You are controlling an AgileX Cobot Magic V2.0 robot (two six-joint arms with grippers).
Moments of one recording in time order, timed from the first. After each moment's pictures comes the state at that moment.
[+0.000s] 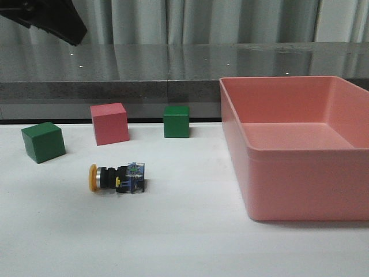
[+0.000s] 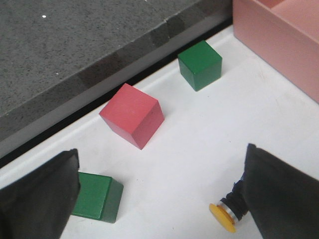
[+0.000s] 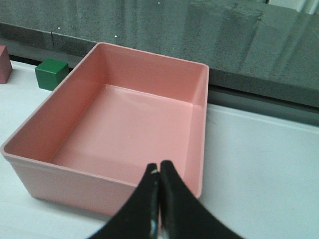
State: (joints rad) left arm -0.34 1.36 -1.04 -0.18 0.42 0.49; right arm 0.10 0.26 -0.43 0.02 0.52 -0.16
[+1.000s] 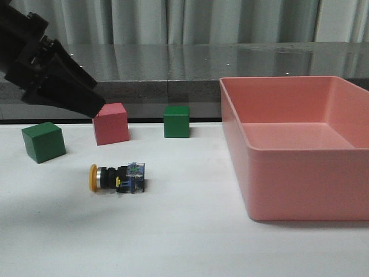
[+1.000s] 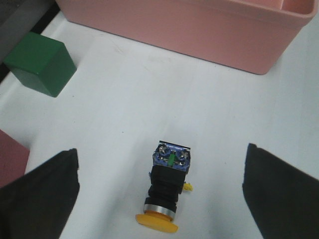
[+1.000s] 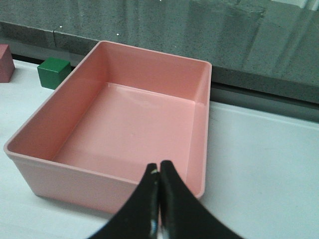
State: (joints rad) left arm -0.10 1.67 -1.07 -1.09 0.93 1.84; right arm 0.10 0.26 -0.43 0.03 0.53 -0.16
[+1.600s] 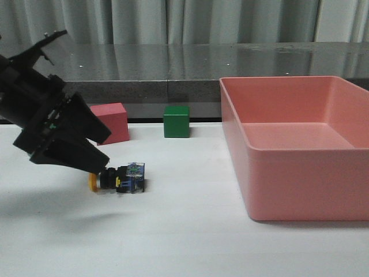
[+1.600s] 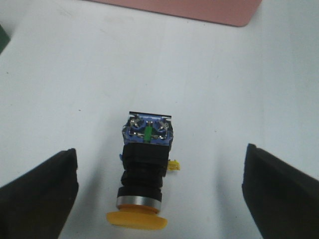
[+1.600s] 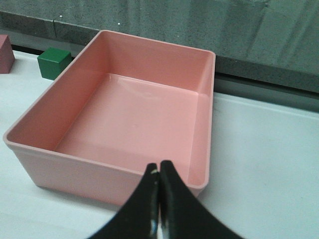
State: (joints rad) left arm -0.10 1.89 -1.07 -1.12 0.97 2.07; right arm 0.10 0.26 -0.40 0.04 0.53 -0.16
